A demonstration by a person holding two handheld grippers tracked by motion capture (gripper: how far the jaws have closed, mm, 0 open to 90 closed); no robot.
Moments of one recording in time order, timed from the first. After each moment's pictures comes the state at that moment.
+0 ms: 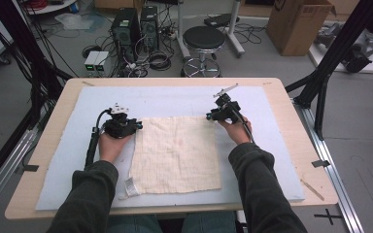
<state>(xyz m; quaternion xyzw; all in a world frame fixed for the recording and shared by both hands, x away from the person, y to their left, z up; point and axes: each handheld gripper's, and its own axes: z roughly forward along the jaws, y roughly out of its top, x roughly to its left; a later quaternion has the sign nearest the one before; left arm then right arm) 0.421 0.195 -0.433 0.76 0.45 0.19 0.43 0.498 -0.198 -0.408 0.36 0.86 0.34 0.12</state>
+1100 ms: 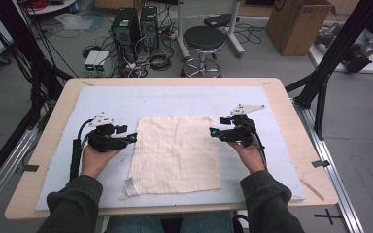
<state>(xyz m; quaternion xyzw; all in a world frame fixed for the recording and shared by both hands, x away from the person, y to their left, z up) 0.358 0.217 -0.406 0.76 0.40 0.16 0.48 0.399 -0.226 -0.392 0.33 0.81 0.47 0.12</state>
